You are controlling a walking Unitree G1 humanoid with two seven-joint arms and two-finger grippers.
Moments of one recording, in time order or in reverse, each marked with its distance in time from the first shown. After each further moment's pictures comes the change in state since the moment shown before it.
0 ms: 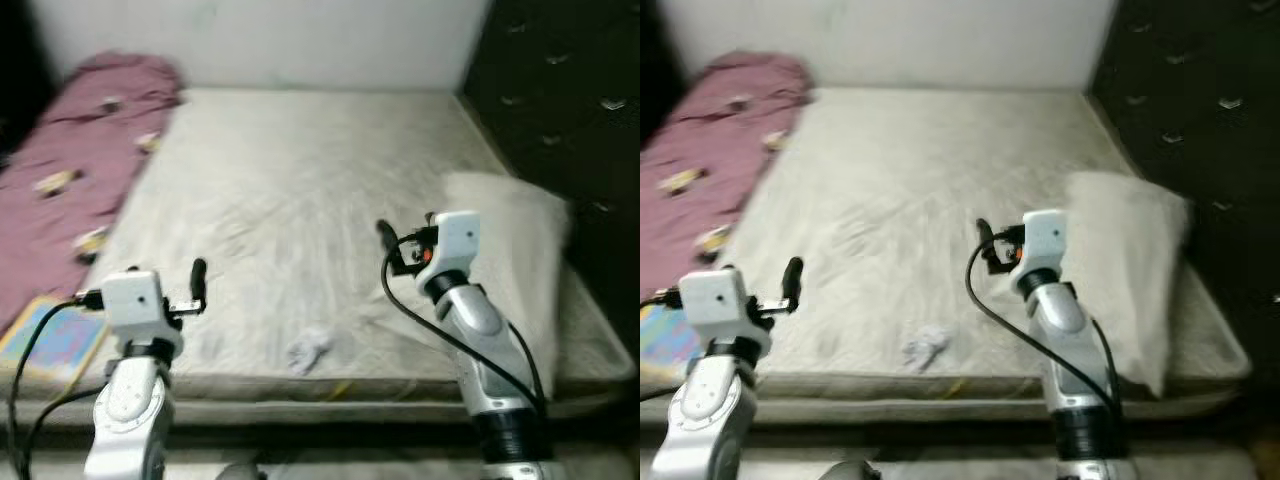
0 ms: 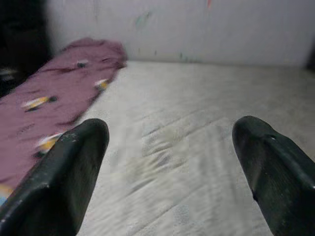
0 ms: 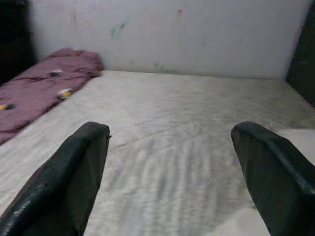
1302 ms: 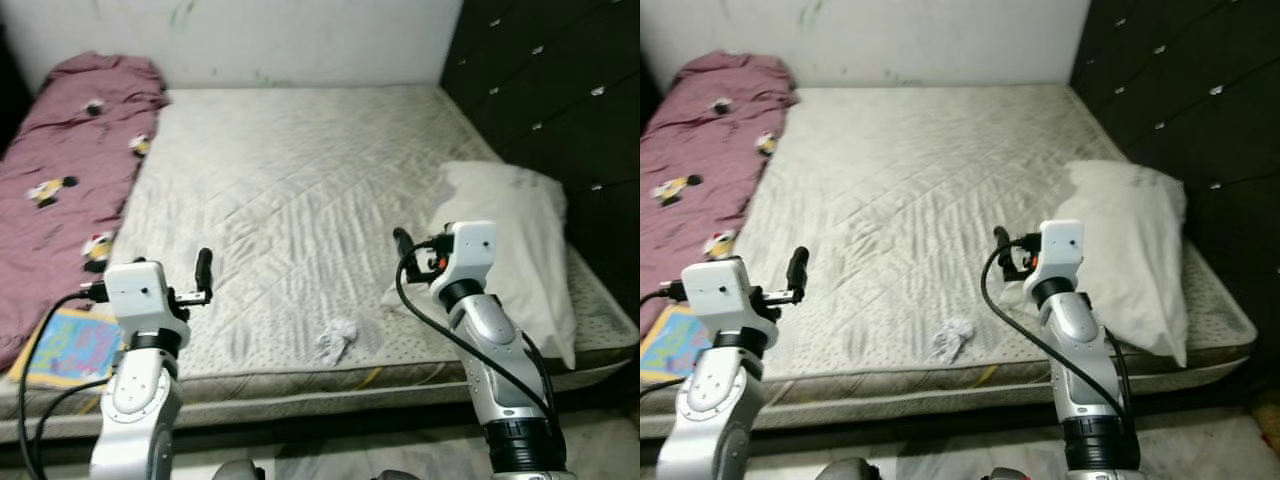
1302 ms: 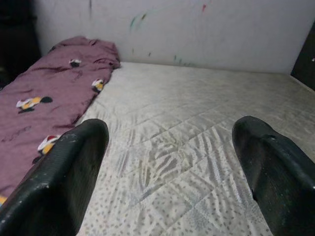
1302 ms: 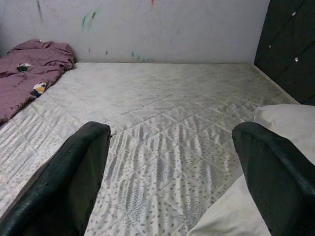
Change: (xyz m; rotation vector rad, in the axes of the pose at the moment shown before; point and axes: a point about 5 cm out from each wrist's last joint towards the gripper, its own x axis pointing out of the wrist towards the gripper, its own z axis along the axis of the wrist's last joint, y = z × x) left arm 0.004 -0.002 0.003 -0.033 -0.007 0.014; right arm -0.009 -0.011 -0.009 0.019 0.029 -0.079
